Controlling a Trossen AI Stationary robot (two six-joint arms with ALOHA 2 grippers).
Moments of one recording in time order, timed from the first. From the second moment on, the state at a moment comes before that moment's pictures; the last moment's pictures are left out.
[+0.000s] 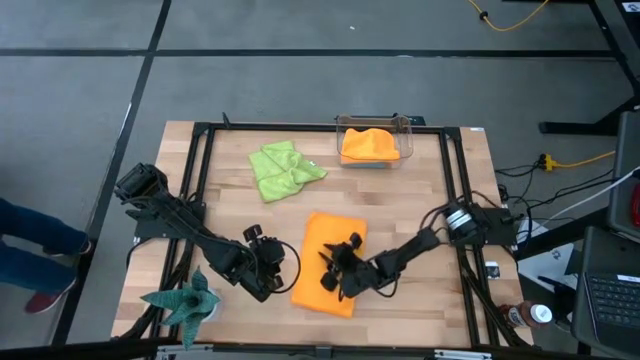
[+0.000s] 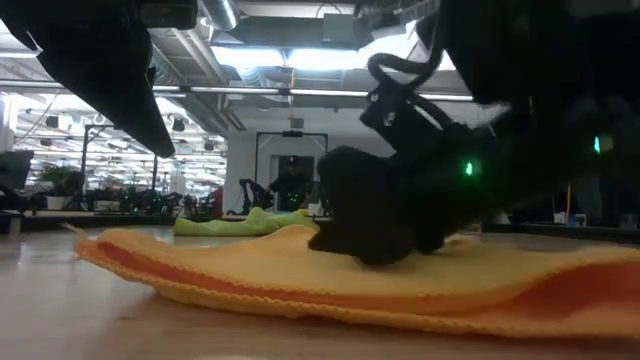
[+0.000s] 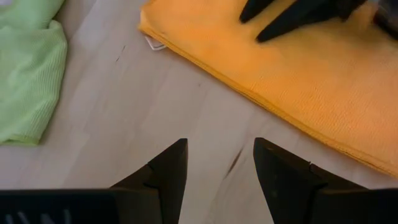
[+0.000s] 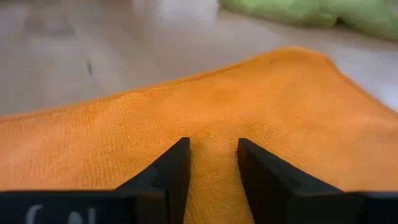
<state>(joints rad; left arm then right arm) -0.62 1.65 1.05 -0.72 -0.62 -0.98 0.49 2.19 1.02 0.43 0.90 0.68</state>
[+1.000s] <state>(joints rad) -0.63 1.65 1.05 -0.64 -0.58 -0.93 0.29 1.93 1.04 0.47 0.28 0.05</state>
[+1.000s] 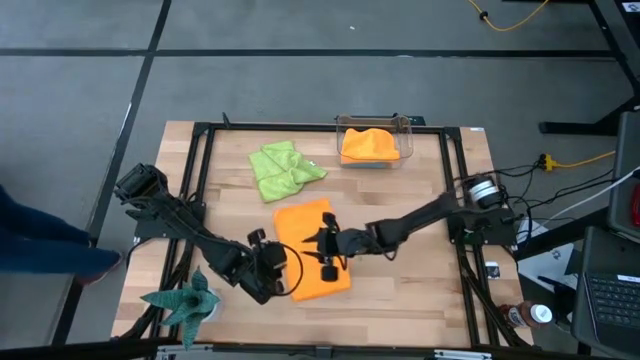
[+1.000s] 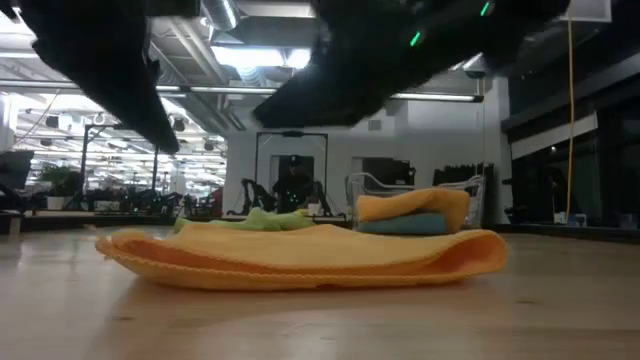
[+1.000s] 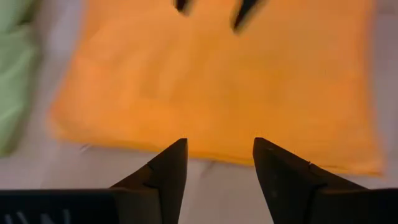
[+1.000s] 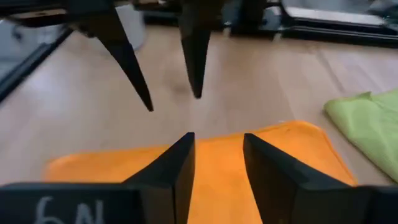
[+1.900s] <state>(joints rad) -0.71 1.87 1.05 -0.16 -0.49 -0.52 0.51 1.86 1.04 -0.07 0.06 0.20</state>
